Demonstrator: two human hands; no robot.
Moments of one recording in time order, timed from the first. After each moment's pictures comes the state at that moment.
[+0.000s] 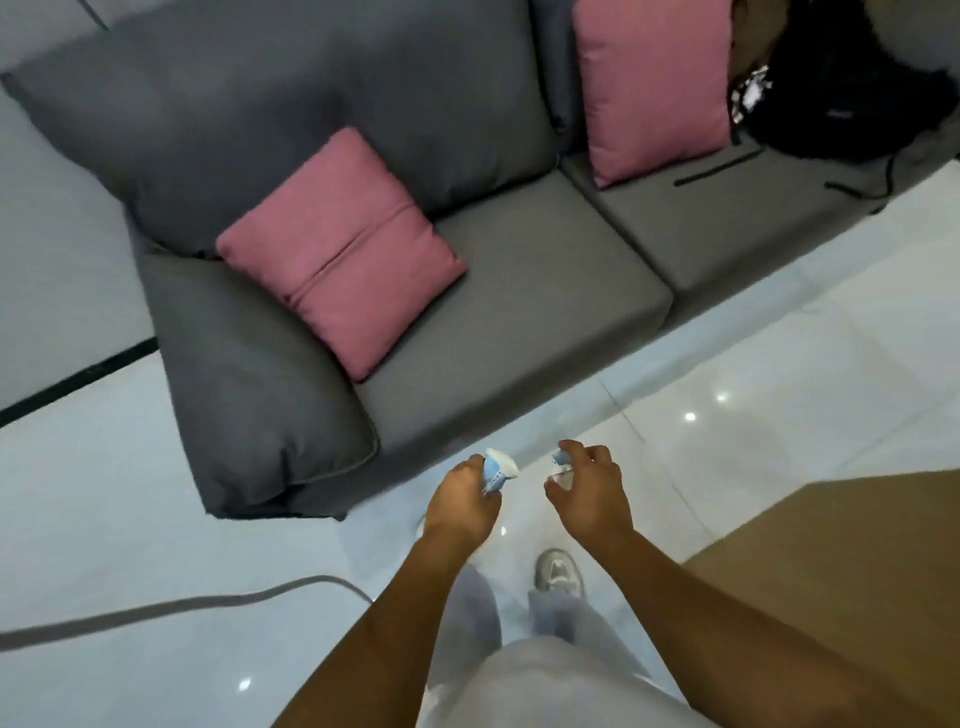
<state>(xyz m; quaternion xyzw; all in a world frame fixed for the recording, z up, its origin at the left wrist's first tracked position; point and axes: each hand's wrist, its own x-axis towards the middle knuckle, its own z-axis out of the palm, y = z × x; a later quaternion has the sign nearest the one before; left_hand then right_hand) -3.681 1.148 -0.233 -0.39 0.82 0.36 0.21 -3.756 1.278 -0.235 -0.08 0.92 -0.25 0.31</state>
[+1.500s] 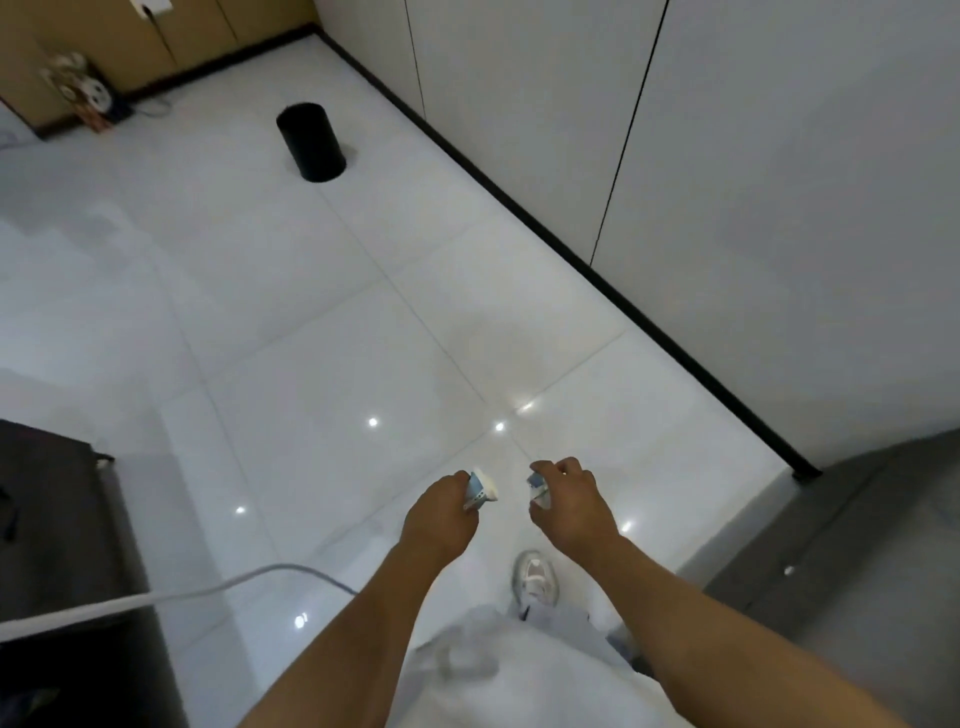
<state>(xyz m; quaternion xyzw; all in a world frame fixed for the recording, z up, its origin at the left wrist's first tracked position) -3.094 0.610 -0.178 -0.80 0.48 0.35 -0.07 -3.261 0.541 -0.200 -0.77 0.54 0.03 0.35</state>
